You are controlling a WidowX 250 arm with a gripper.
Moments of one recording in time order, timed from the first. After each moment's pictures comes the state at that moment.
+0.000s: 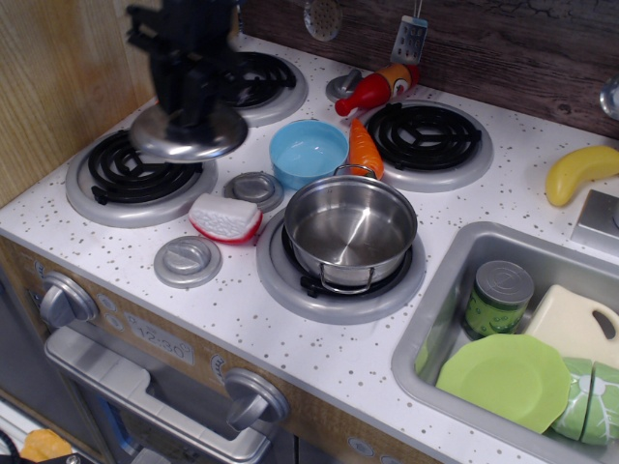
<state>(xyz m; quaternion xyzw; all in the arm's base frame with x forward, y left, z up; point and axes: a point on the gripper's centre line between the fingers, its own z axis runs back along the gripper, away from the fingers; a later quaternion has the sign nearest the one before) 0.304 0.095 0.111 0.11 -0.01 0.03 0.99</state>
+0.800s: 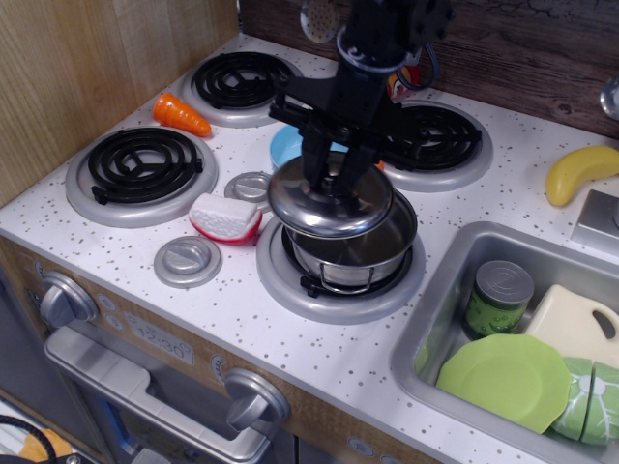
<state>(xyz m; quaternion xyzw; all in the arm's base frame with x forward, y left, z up) 0.308 -0.013 0.080 0.11 -0.07 0.11 0.99</state>
